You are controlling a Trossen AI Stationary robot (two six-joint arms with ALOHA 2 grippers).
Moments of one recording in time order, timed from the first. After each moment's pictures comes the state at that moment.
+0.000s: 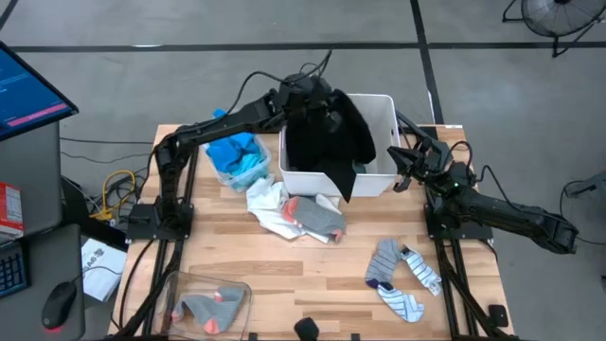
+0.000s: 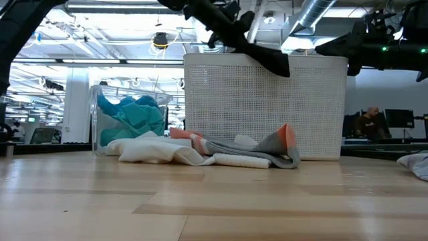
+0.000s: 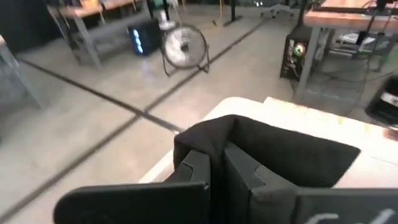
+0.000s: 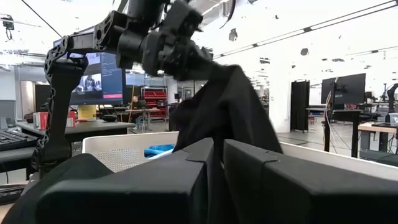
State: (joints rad) left arm 0.40 1.95 1.88 -0.20 -0.25 0.03; right arm -0.53 0.48 0.02 0.76 0.00 0.00
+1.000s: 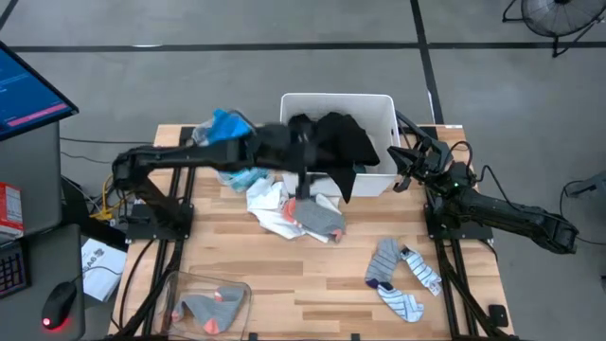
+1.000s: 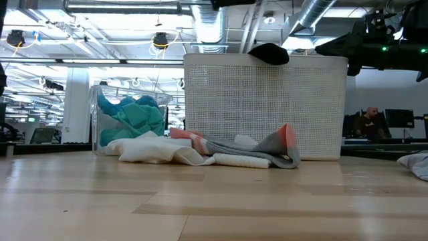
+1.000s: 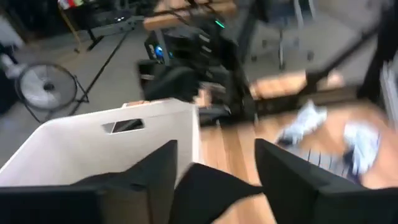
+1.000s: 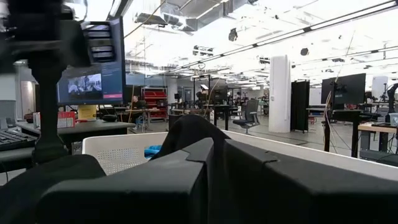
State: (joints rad) left arm 0.10 1.62 1.51 -0.20 0.02 0.24; right arm -0.53 0.48 0.02 0.76 0.00 0.00
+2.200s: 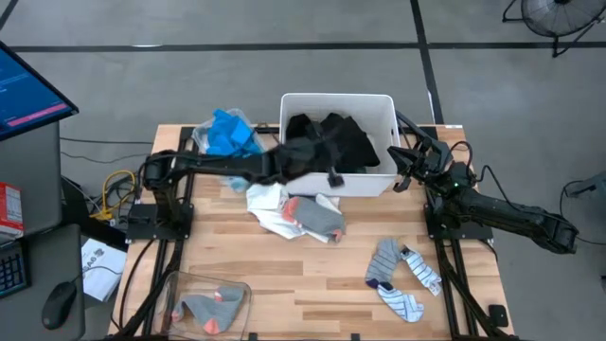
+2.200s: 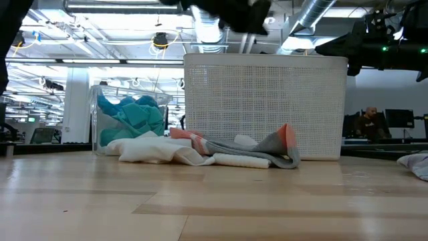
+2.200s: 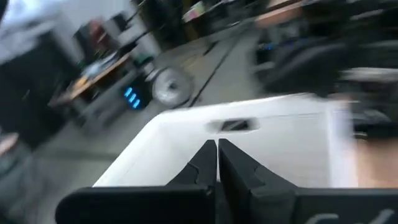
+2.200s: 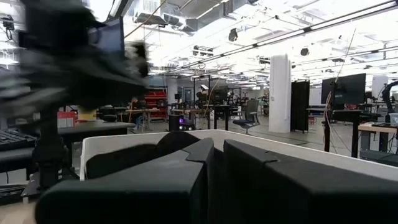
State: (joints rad) left arm 0.12 1.85 1.51 0.20 -0.47 0.36; right arm -0.53 0.48 0.02 0.76 0.00 0.00
